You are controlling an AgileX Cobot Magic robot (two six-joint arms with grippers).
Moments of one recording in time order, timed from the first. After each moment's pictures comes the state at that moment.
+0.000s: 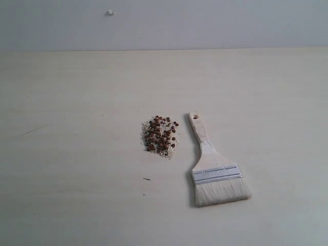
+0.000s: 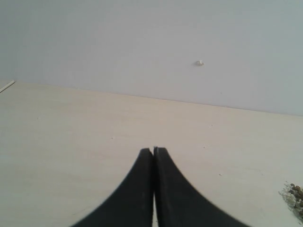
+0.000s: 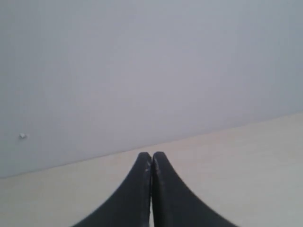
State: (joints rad) left arm -0.21 0.17 0.00 0.04 0.03 -0.22; right arm 0.08 0.79 -0.54 0.79 -0.01 -0.49
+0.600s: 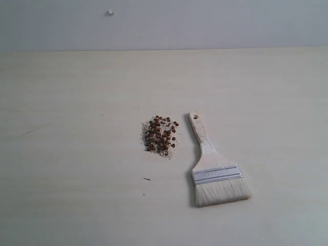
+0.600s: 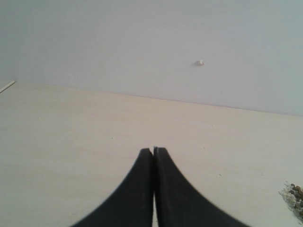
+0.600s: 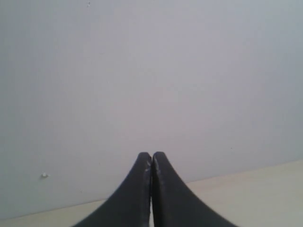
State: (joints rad) left arm -0.21 0.17 0.00 0.04 0.03 -0.22; right arm 0.08 0.63 -0.54 0.79 -0.01 -0.49
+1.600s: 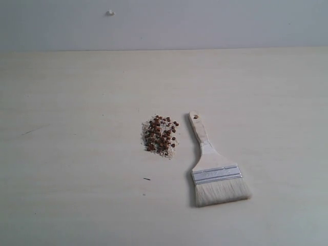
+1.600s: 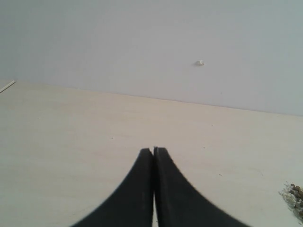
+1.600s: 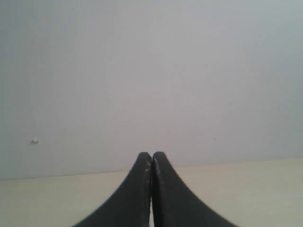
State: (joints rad) left arm -0.21 0.17 0.00 0.04 0.03 -0.22; right arm 0.08 0.13 -0.06 -0.05 -0.08 0.19
